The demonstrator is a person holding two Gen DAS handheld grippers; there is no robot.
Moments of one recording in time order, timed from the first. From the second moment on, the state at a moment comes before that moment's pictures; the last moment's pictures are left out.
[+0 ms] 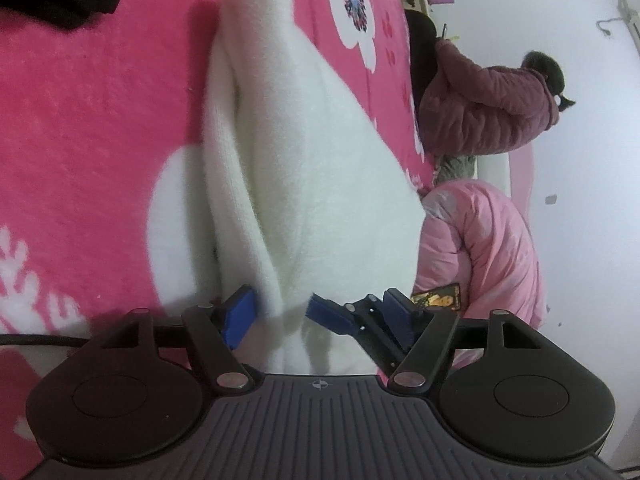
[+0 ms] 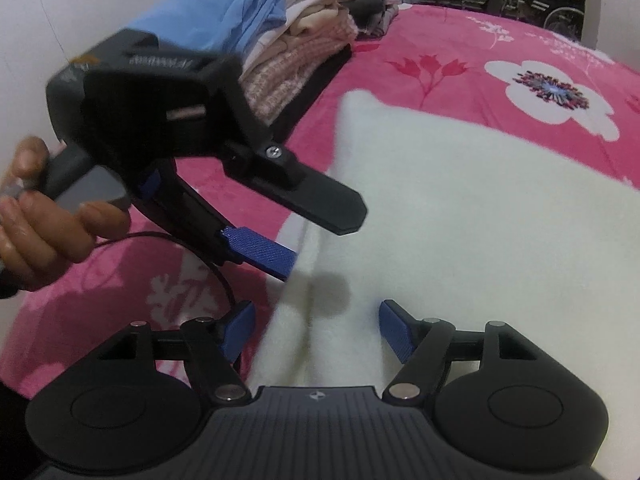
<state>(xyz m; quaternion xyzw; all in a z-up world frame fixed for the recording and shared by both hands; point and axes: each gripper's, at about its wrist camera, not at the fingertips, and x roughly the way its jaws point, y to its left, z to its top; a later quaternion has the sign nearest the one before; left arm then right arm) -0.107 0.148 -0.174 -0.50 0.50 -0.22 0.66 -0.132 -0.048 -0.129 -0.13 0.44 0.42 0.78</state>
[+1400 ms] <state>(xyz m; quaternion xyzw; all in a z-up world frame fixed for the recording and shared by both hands) -0.042 0.159 -0.156 -0.47 0.42 -0.10 0.77 -0.139 -0.052 -0.129 -0.15 0.40 0.35 0.83</state>
